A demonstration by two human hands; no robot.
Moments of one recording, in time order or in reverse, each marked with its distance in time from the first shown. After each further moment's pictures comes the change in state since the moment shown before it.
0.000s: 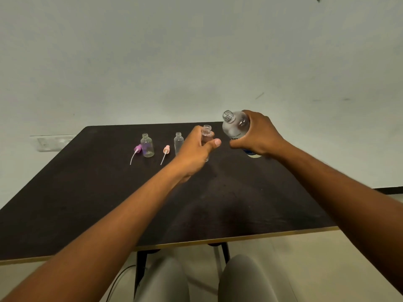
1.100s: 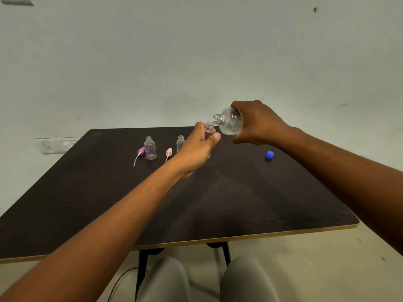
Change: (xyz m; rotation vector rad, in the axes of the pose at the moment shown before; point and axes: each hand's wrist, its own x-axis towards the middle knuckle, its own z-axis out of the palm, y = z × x) left_hand -0.005 0.025 -0.011 0.092 -0.056 0.009; right_hand 0.016 -0.036 -0.026 -0.442 -0.092 -0.196
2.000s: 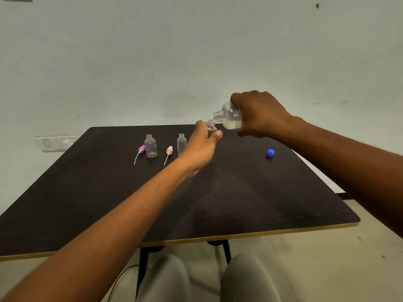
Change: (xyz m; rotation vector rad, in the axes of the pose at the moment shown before) left_hand 0.004 0.001 0.011 0.016 0.066 -0.065; right_hand 0.006 -0.014 -0.019 -0.297 -0.005 -0.040
